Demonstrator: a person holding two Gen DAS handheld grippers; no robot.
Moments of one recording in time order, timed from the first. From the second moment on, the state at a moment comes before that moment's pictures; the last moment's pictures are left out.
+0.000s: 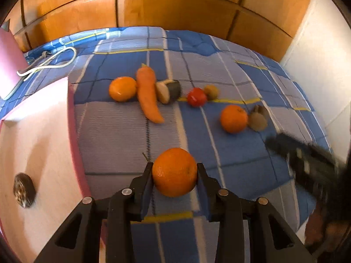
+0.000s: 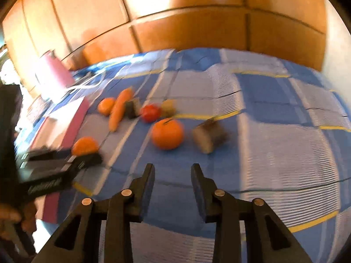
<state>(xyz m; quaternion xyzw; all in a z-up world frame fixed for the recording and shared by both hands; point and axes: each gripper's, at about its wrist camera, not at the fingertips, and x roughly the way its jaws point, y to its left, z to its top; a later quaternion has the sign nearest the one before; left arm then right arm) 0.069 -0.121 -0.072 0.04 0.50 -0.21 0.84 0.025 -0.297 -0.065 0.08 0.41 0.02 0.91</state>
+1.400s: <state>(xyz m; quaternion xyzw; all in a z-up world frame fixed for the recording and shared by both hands) 0.089 0.013 -0.034 -0.06 0.46 -0.06 0.88 0.053 -0.309 -0.070 0.00 0.43 0.00 0.90</state>
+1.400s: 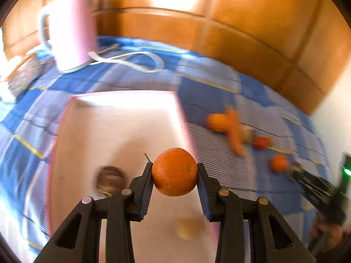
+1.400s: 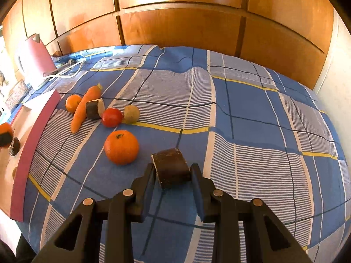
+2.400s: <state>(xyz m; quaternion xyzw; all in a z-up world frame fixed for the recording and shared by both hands) 0.048 0.051 -0.027 -0.10 0.43 -0.01 0.90 0.021 -0.274 -0.037 0.02 0.42 0.06 0.91</state>
